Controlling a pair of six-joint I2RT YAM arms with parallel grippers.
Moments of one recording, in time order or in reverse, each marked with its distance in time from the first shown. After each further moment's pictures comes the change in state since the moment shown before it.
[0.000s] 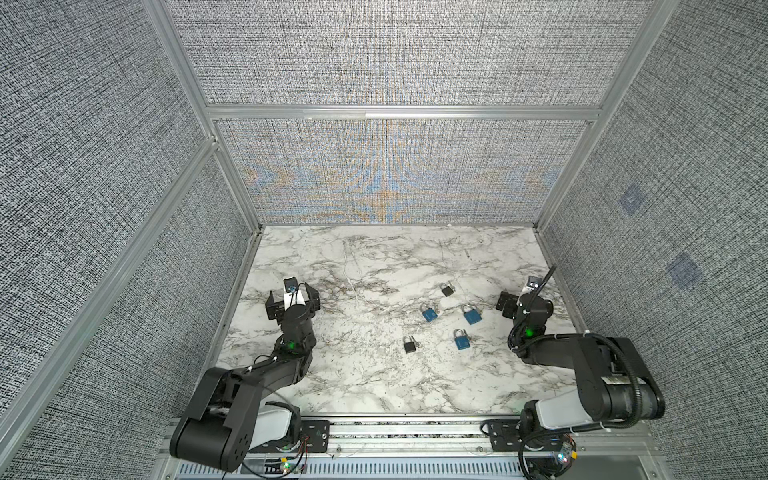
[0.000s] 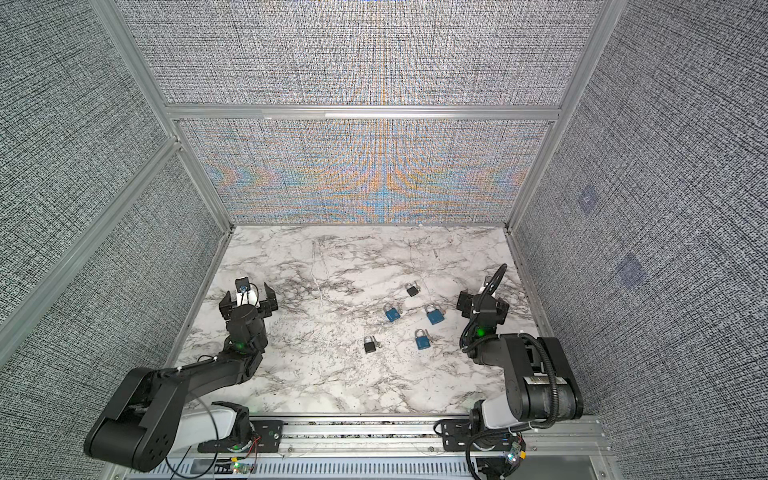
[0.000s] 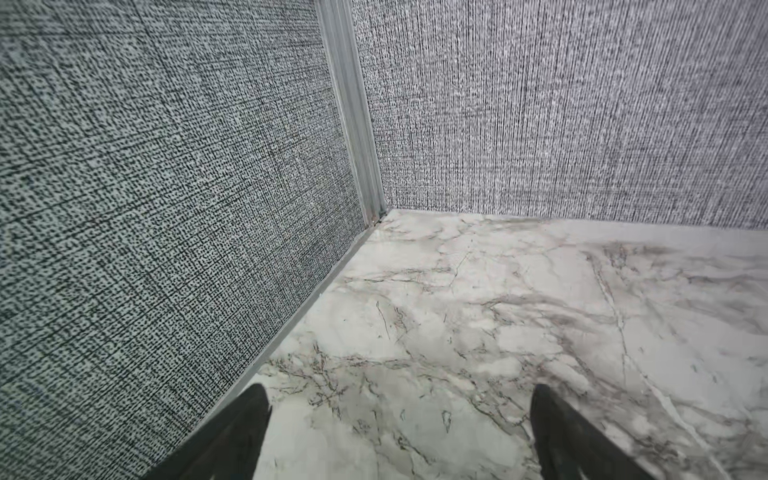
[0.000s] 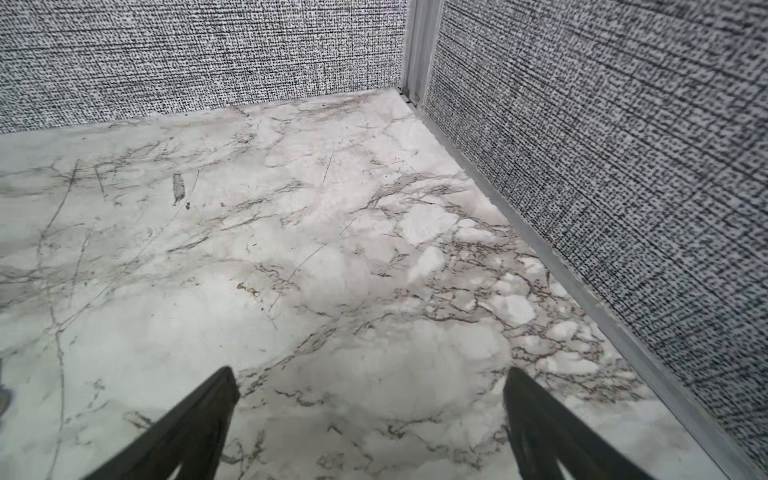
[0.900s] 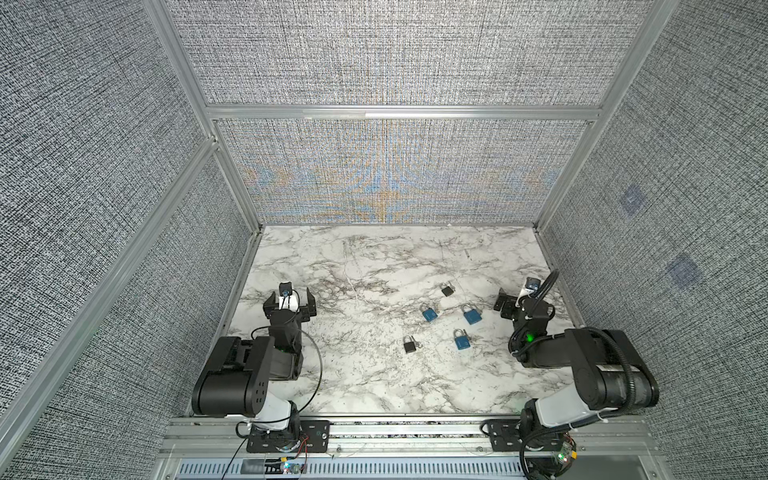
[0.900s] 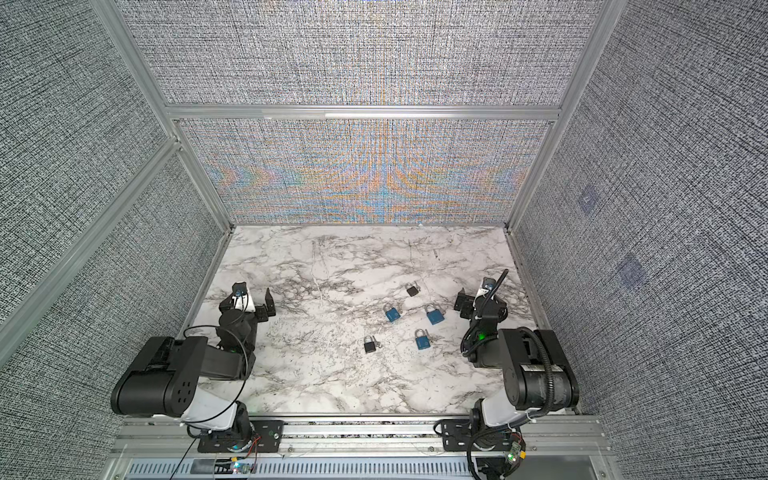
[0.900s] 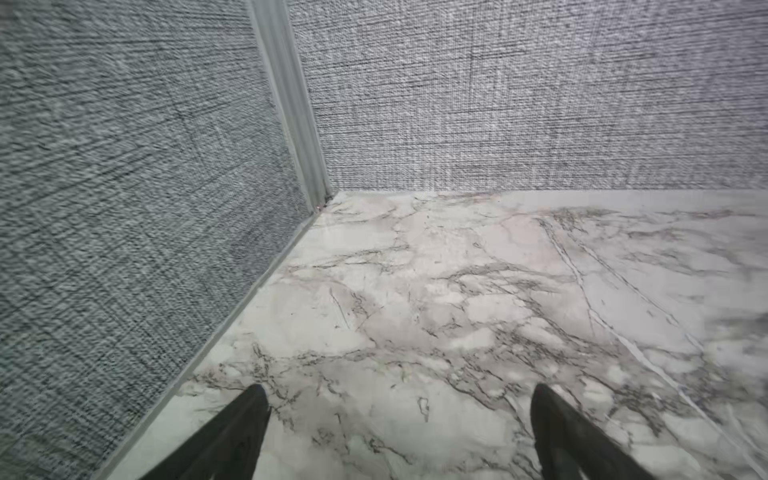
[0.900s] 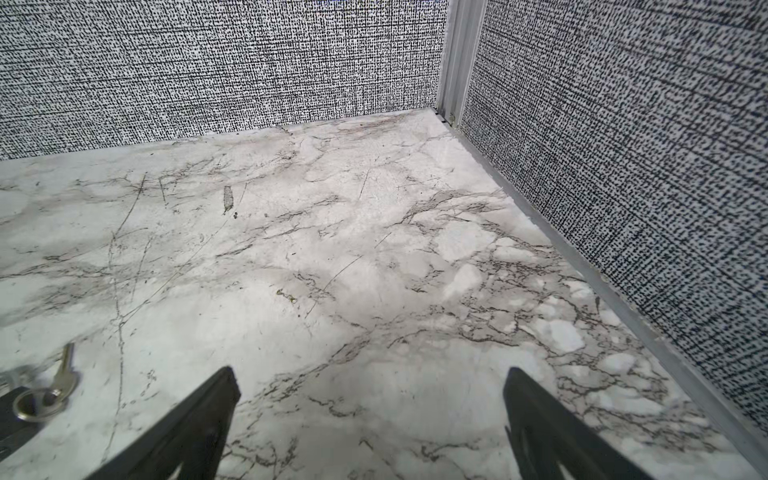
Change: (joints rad) left arm 0.200 0.195 -0.057 0.241 0.447 -0.019; right arm -0.021 0.053 -0.068 0.179 -0.108 -0.011
